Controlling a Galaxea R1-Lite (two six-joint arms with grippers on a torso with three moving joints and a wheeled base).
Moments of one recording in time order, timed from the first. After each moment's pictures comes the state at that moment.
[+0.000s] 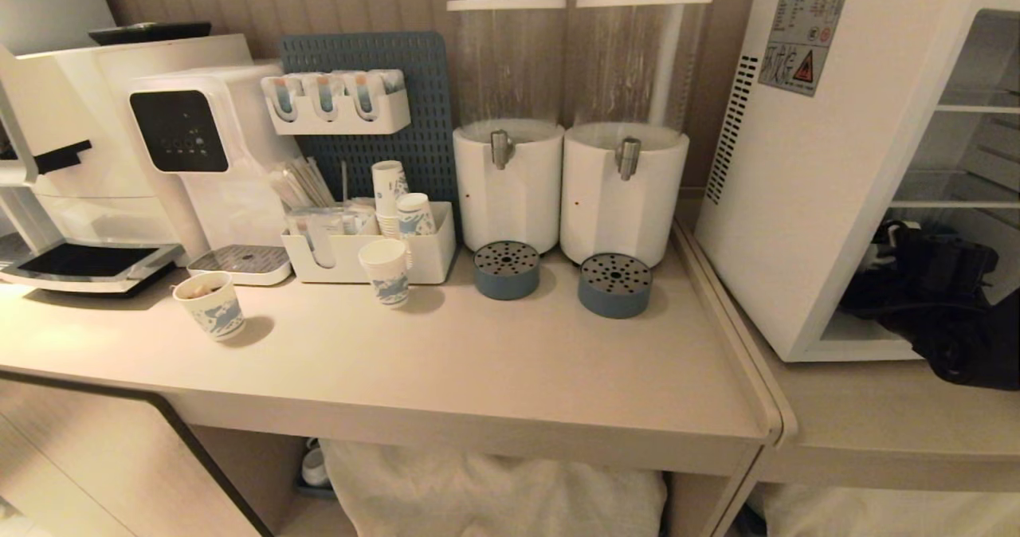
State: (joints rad) left arm 0.00 0.00 0.00 0.00 0.00 0.00; right arm -0.28 2.29 -0.99 -0.91 0.07 -0.05
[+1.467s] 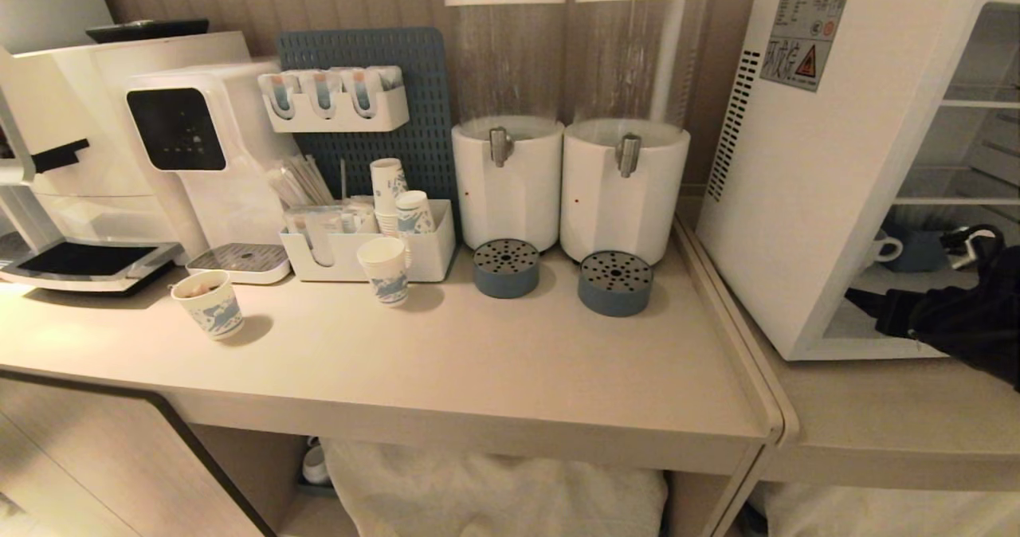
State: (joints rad) left arm 0.00 0.00 0.00 0.00 0.00 0.00; right arm -0.30 1.86 -0.61 -0.90 0.21 0.01
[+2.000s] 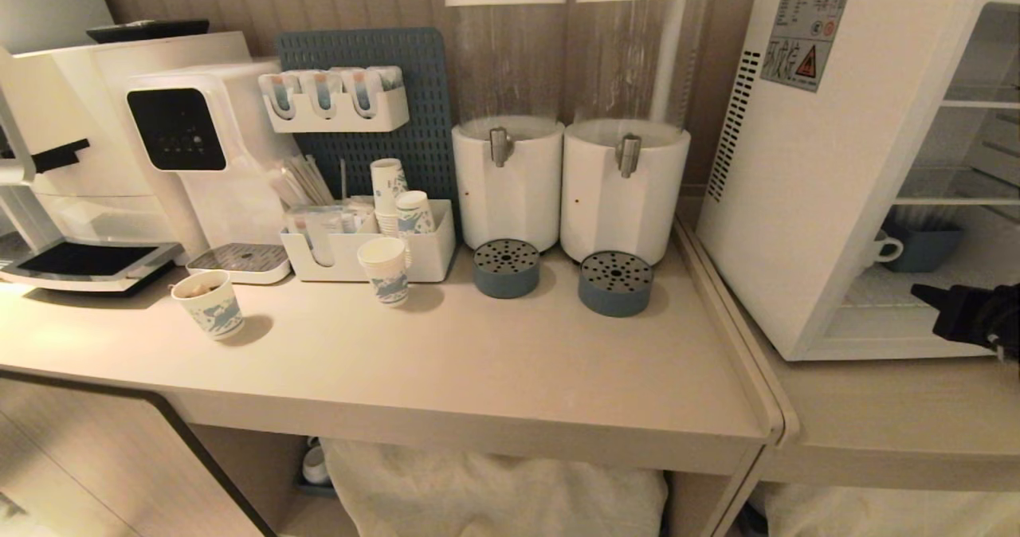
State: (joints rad) left arm 0.00 0.00 0.00 0.00 0.00 0.00; right arm -0.35 1.58 -0.52 -0.74 0.33 0.03
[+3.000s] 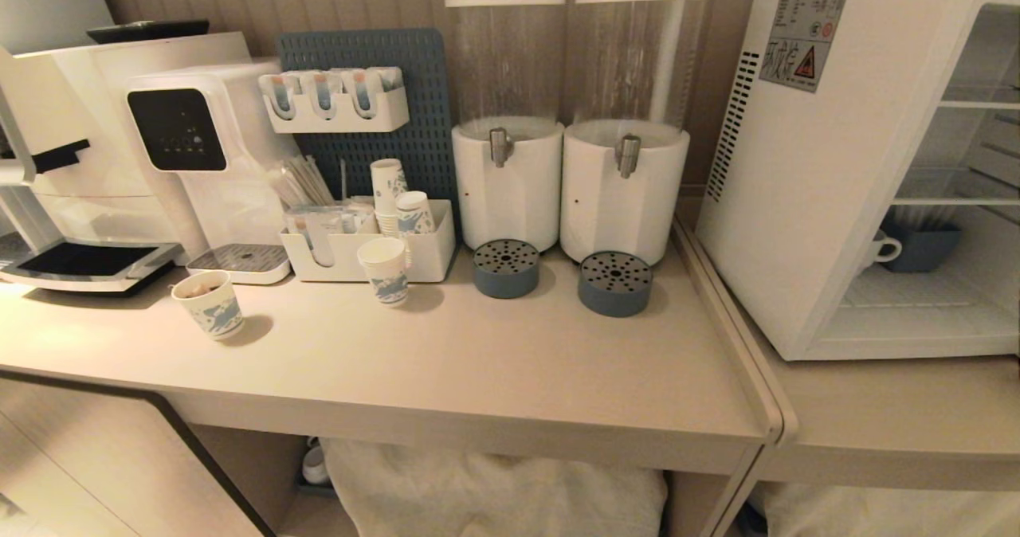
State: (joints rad) left arm 0.00 0.00 0.00 0.00 0.00 0.00; right arm -0.46 0.86 -0.50 0.00 0.68 -0.02
